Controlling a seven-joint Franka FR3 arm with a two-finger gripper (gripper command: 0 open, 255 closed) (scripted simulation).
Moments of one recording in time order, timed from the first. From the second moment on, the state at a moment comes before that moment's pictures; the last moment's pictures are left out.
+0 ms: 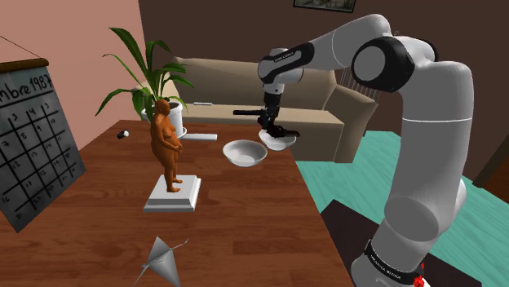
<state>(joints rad) -0.17 0.32 -0.12 -1.68 0.10 1.97 -0.50</state>
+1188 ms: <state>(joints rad) -0.18 0.35 -0.12 -1.73 0.11 2.06 -0.51</state>
